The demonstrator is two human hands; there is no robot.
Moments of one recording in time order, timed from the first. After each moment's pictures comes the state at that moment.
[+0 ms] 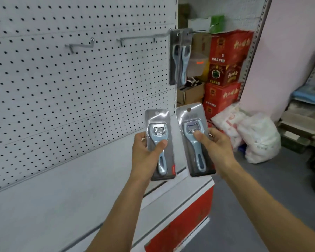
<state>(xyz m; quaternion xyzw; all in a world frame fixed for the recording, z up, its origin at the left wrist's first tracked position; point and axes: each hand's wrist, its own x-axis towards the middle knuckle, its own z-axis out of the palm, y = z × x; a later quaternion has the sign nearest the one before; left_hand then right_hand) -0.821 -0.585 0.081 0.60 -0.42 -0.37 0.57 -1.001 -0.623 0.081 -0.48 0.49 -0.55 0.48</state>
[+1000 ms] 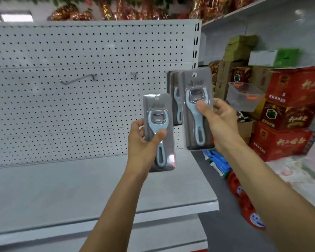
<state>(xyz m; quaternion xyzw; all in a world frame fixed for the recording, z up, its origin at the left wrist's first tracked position) -0.975 -0.673 0.175 0.58 -0.35 -0.18 0.71 -1.104 -0.794 0.214 -0.58 0.23 -0.55 0.55</state>
